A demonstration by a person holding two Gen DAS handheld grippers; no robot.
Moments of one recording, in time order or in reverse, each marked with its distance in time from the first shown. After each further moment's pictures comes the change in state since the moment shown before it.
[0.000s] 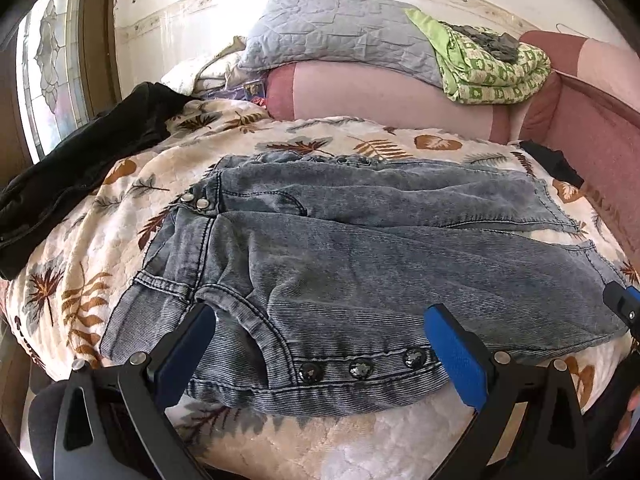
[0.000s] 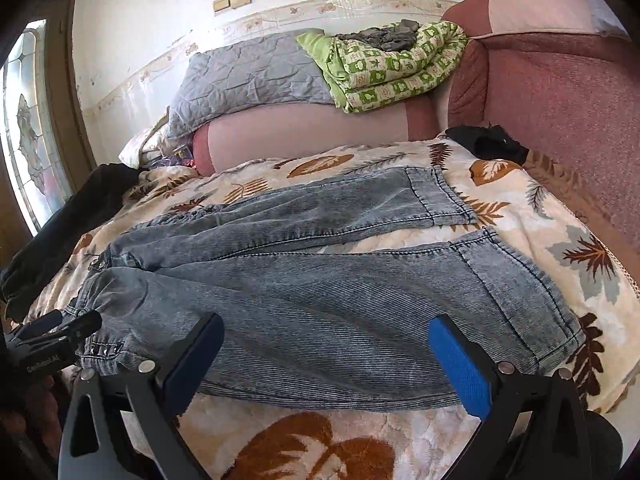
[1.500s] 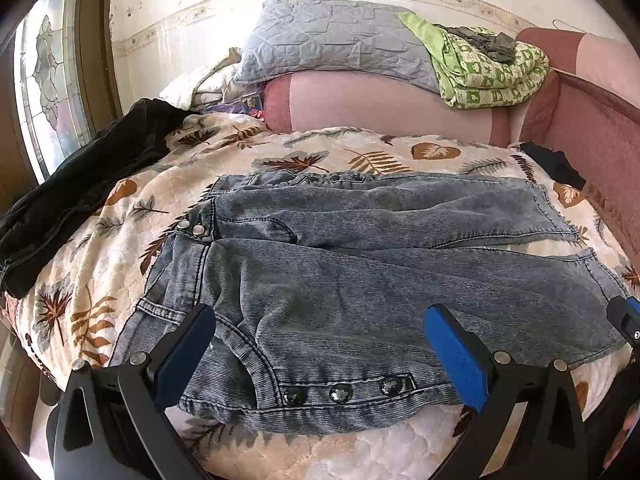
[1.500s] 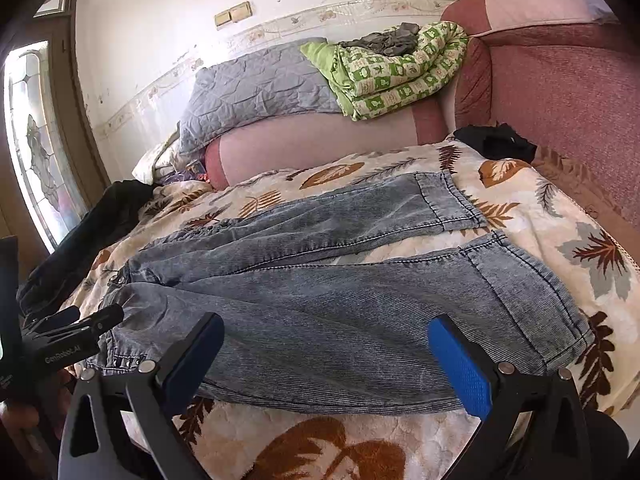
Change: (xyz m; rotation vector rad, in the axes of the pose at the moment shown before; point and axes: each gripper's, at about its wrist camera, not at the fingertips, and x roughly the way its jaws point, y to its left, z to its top) left arm -0.007 -0.017 0.021 0.025 -0.009 0.026; right arm -0.008 -0.006 0.006 0.051 -0.025 0.078
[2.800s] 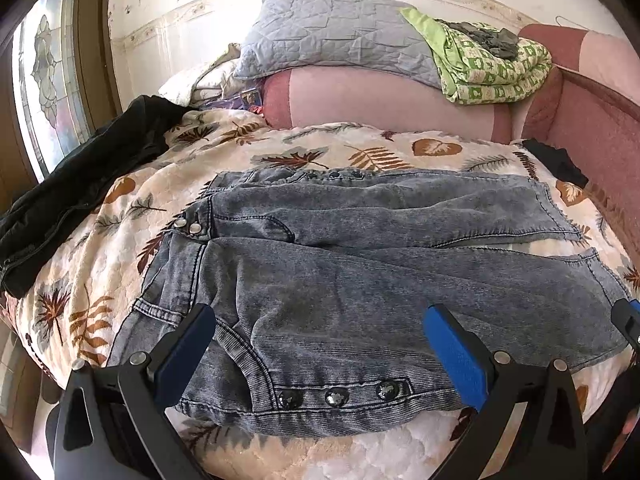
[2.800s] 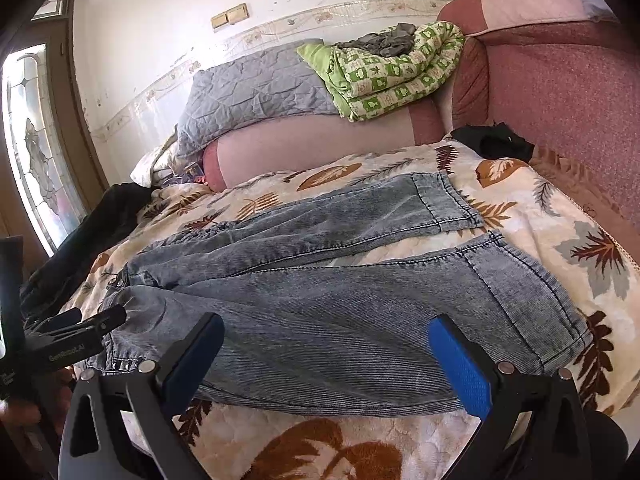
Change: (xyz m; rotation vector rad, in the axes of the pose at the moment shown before) left arm 0.005 -0.002 0.003 -0.008 0.018 0.004; right arm 0.000 -0.003 0.001 0.005 -0.002 -0.006
